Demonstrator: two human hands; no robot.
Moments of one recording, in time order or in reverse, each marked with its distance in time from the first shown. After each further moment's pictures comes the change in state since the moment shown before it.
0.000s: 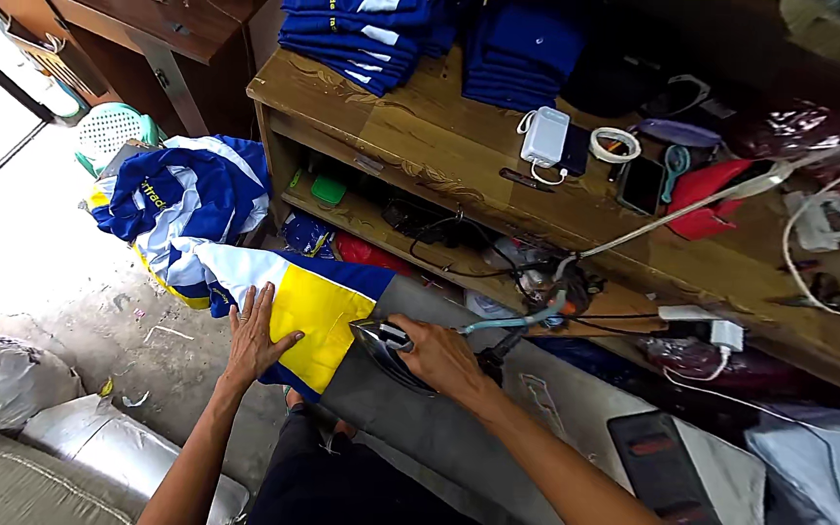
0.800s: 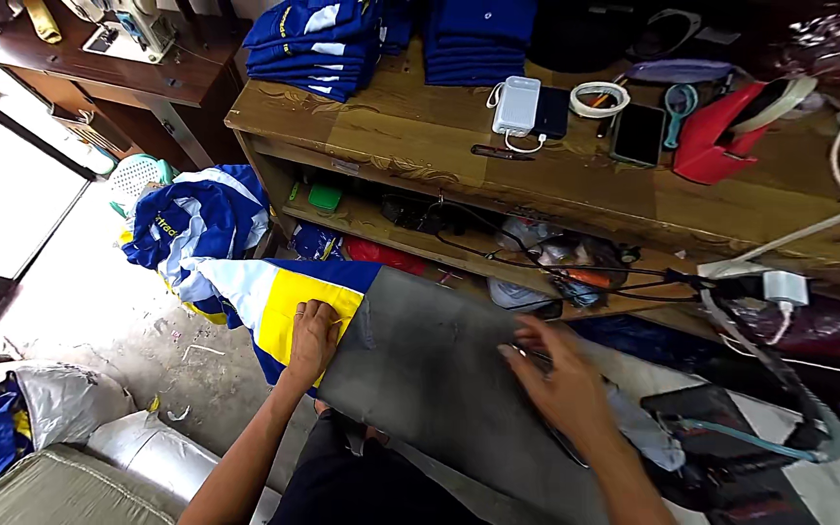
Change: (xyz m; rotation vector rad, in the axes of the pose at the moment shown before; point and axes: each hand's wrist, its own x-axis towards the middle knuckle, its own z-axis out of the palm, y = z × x) left_hand 0.019 0.138 0.019 -0.077 -0.144 0.037; right_hand -0.123 0.143 0.018 0.386 0.541 0.130
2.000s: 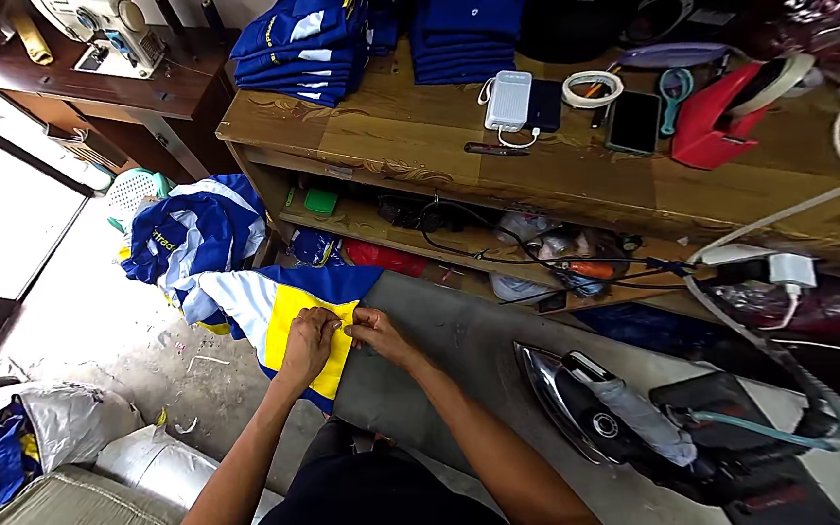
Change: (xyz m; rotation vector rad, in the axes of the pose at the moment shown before) left_hand 0.010 0.008 -0.029 -0.179 -0.051 0.057; right_hand 0.089 -0.103 0.181 0.933 -0.542 0.024
